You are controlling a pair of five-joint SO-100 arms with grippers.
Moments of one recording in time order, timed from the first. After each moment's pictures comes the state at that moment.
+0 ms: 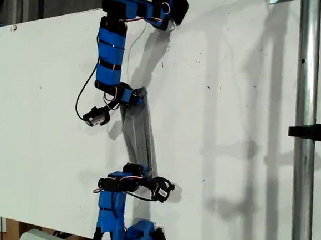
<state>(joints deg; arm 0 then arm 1) -10.8 90.2 103.5 76.9 -78.9 24.1 63.0 82.5 72.6 20.1</state>
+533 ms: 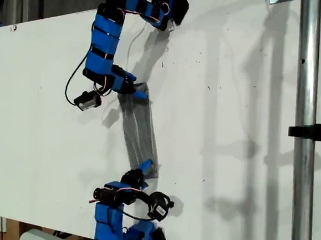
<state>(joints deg) -7.3 101.2 101.7 91.5 -77.9 25.0 77.6 86.7 88.7 27.1</state>
